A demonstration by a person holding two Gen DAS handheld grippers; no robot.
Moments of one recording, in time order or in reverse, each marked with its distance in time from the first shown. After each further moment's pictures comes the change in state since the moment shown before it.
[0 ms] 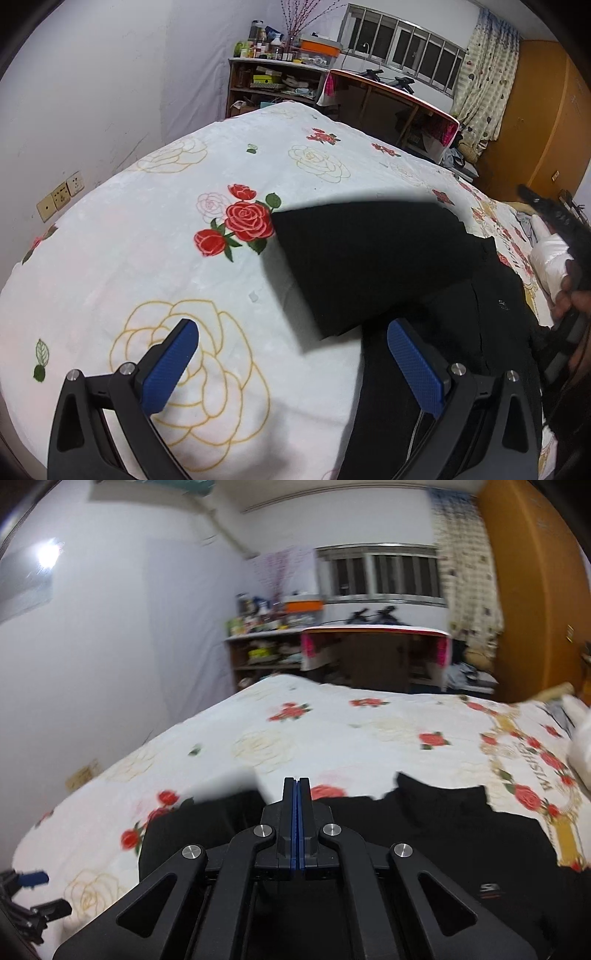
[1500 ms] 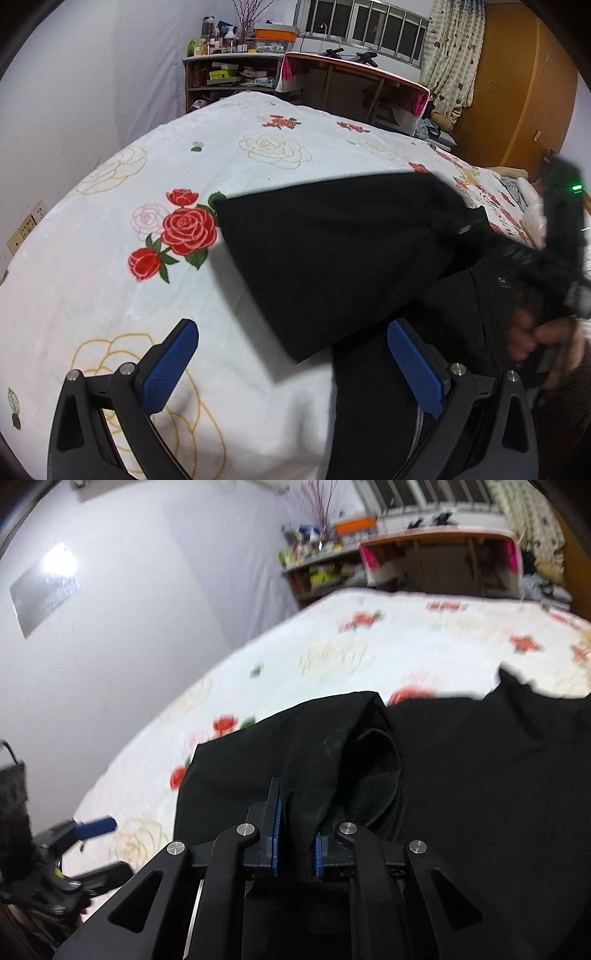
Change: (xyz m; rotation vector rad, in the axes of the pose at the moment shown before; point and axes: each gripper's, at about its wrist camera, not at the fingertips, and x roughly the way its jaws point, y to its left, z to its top) left arm 0.051 -0.058 0.012 0.134 0.032 -0.047; right arm 0.077 -0.009 -0.071 0.091 0.266 0.367
